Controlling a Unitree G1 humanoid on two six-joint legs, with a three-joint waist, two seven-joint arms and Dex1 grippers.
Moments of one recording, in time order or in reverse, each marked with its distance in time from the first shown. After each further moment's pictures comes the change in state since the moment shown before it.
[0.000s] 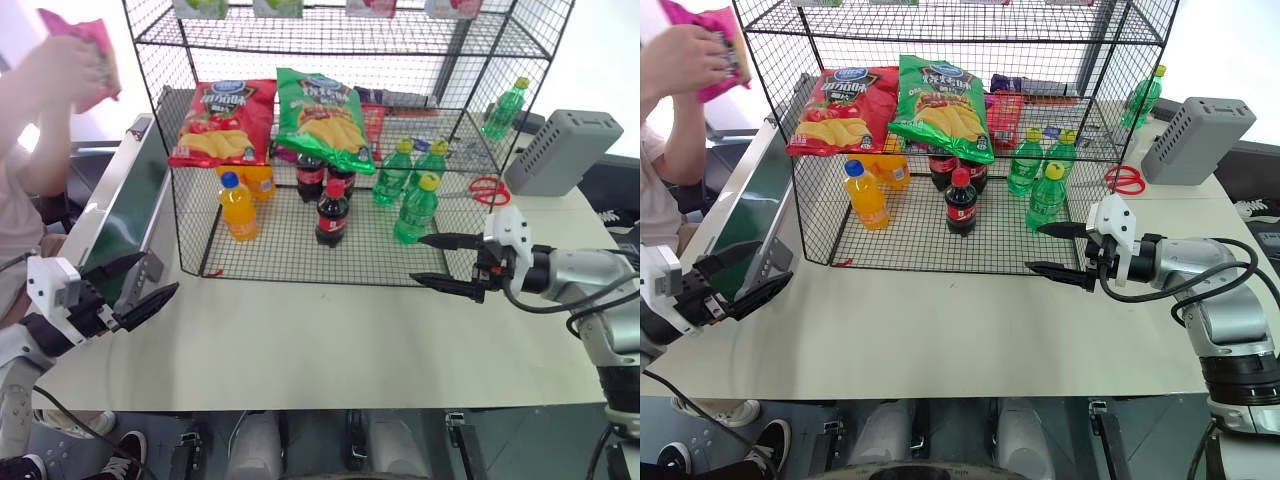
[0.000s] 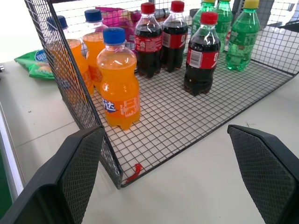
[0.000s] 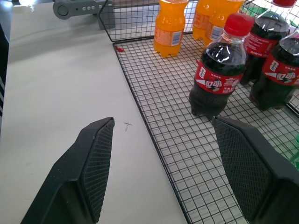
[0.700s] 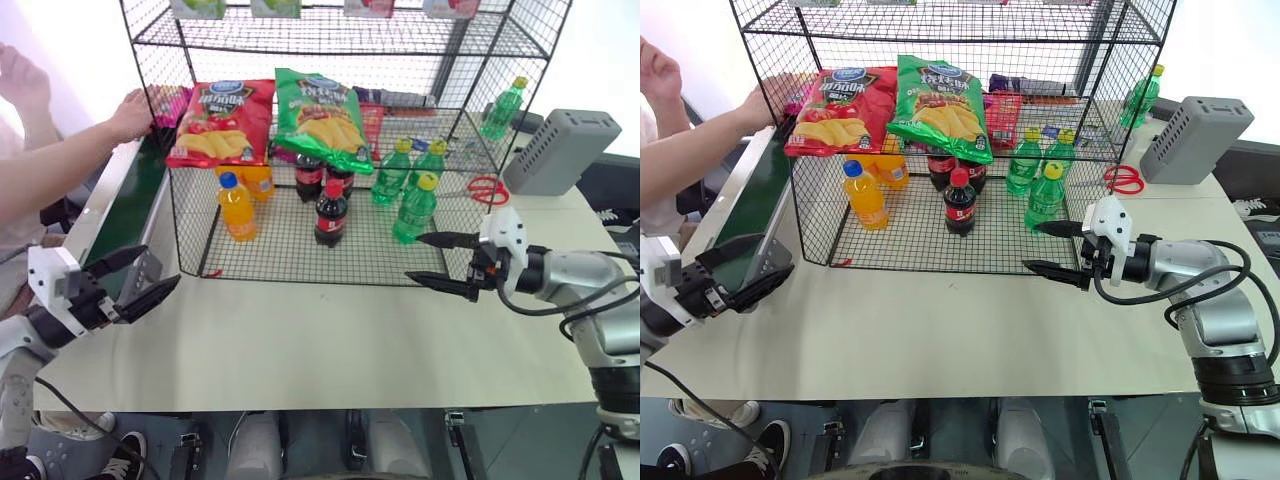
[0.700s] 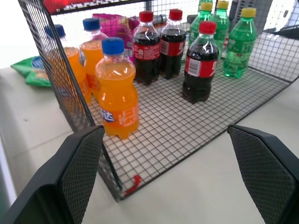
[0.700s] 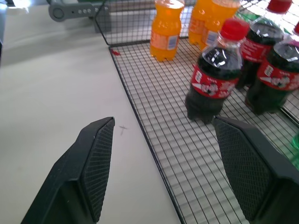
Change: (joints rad) left arm -0.037 0.005 0.002 -0.002 -0.038 0.076 -0.004; right arm 0.001 0.031 0.005 -0.037 -0.002 -0.001 -0.023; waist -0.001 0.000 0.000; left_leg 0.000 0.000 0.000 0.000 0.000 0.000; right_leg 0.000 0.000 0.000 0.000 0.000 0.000
